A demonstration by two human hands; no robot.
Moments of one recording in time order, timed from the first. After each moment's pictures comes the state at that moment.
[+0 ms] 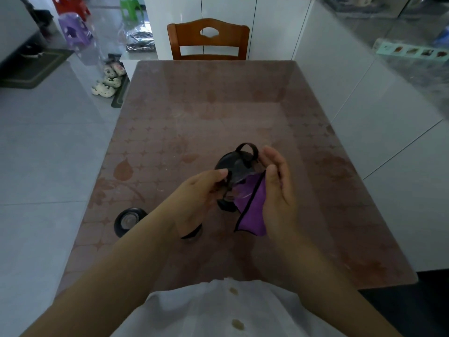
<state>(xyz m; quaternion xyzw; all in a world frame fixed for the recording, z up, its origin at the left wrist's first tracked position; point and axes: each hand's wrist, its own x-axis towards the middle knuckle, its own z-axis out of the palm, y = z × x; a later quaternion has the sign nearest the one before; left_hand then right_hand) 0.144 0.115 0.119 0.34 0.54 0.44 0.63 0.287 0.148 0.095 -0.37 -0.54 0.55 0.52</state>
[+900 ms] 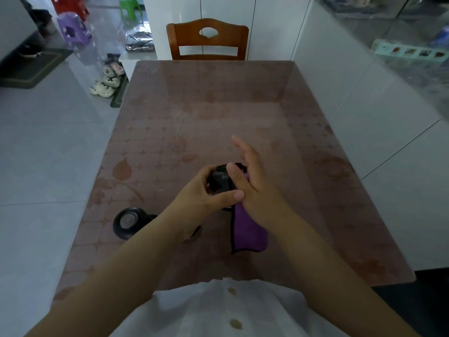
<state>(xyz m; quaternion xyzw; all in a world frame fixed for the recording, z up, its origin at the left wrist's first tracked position) 0.144 0.105 0.120 0.42 0.55 0.43 0.58 0.279 0.156 0.118 -0.37 -0.73 0.48 0.32</state>
